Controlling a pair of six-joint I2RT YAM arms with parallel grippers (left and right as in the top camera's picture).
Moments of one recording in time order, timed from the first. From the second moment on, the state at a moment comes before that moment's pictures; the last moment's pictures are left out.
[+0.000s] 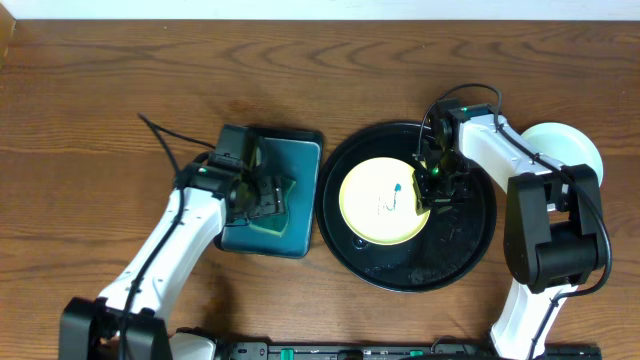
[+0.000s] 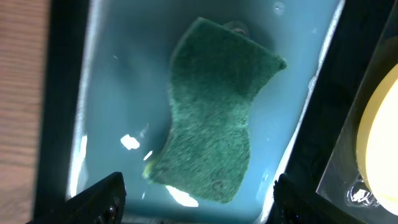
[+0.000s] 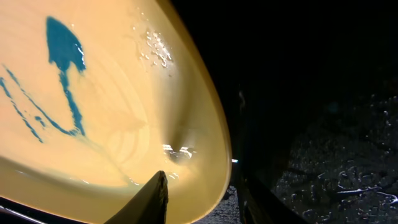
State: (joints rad) left arm -0.26 1.46 0.93 -0.78 0.10 -0.40; right arm 0.21 2.02 1.33 -1.13 -0.22 0.08
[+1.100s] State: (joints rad) left arm -0.29 1.65 0.93 -0.63 0.07 -0.39; right arm 0.21 2.02 1.33 -1.13 -0.22 0.10
